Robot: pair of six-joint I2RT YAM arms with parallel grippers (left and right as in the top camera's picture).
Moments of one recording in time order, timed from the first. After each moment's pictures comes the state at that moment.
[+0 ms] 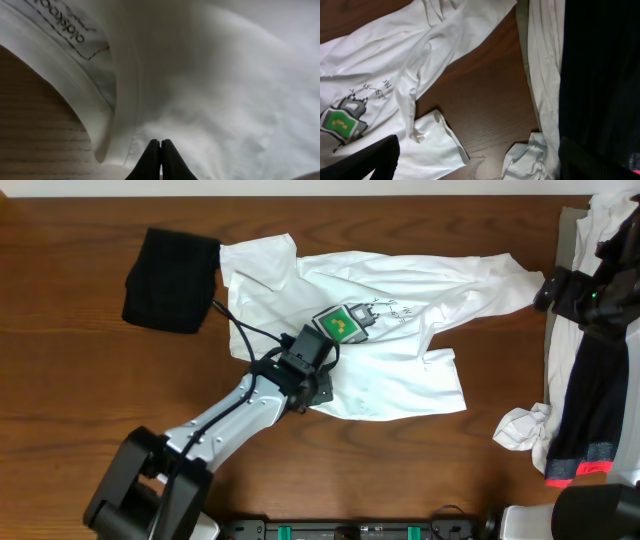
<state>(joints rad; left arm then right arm) -0.60 1.62 0.88 -0.49 0.04 -0.73 -0.28 1.57 1.64 -1.22 -0.07 0.21</state>
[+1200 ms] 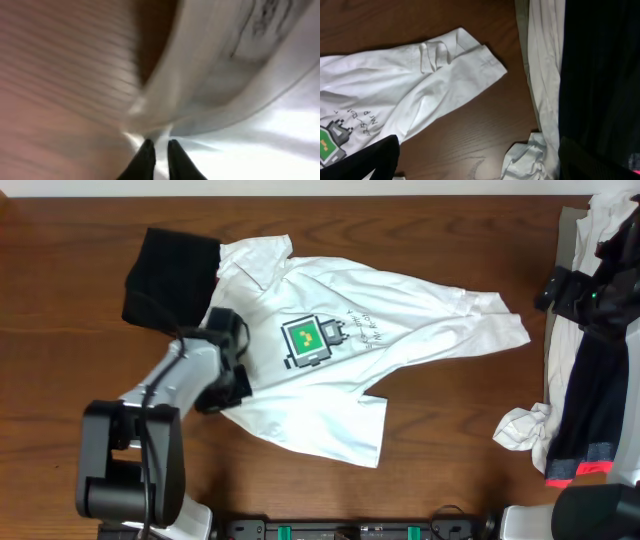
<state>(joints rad) -0.12 1.72 0.98 -0.92 -0.07 -0.45 -0.28 1.57 1.64 -1.22 -0.07 0.20</state>
